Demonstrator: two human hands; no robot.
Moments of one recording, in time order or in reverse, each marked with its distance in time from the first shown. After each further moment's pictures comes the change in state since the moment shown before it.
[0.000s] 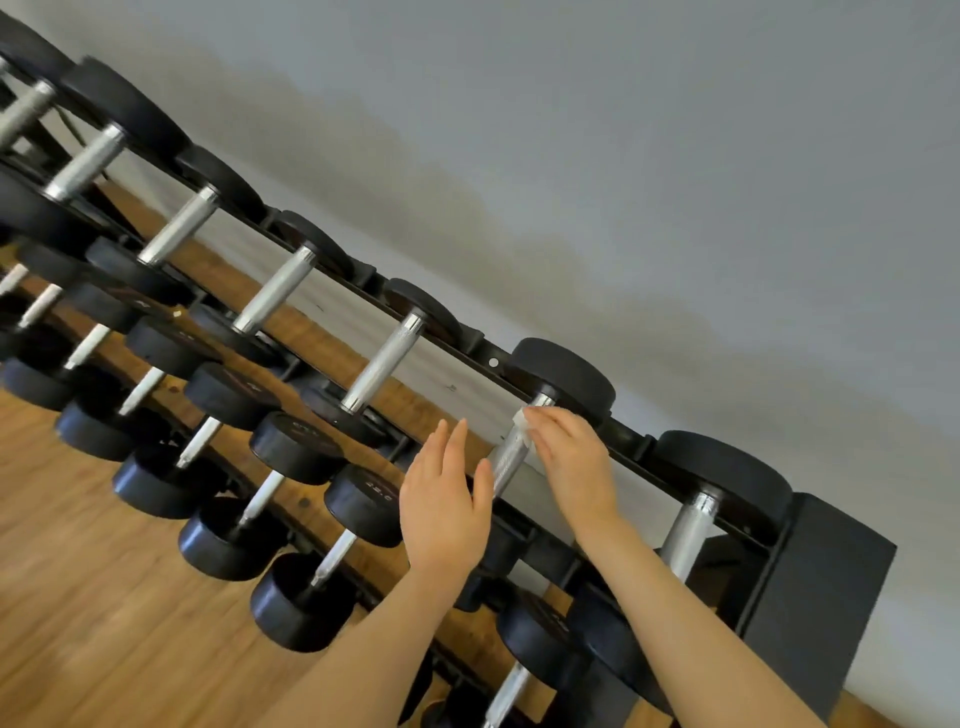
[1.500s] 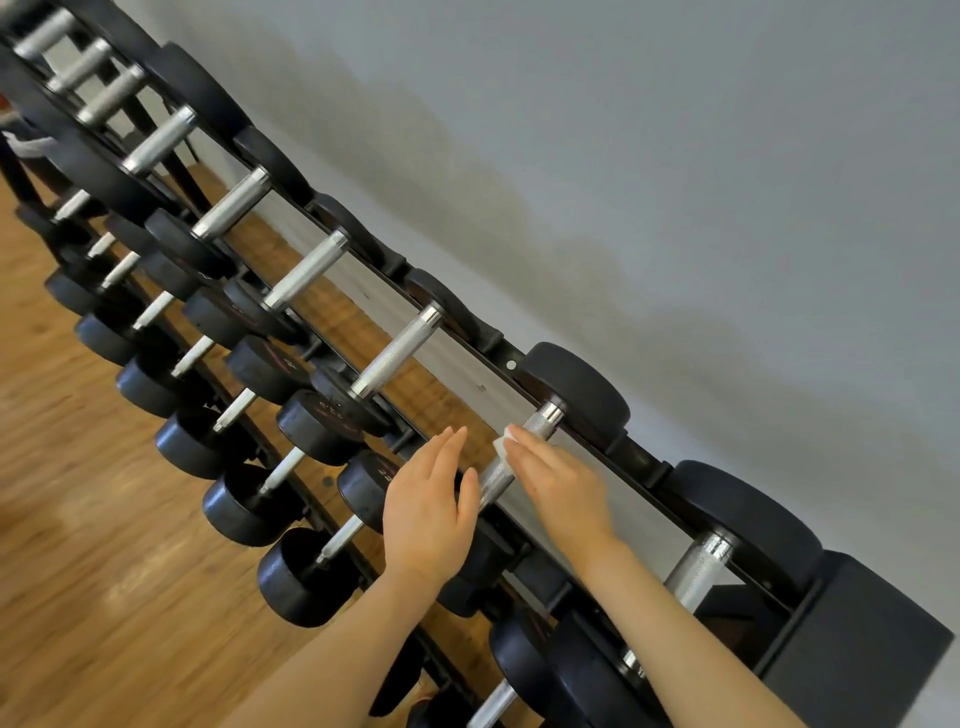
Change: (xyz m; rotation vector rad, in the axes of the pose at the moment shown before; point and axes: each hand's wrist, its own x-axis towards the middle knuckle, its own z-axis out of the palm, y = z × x) left_hand -0.006 0.005 -0.001 0.024 0.060 -0.006; right_hand -0.001 0.025 0.012 -0.150 -0.040 -0.464
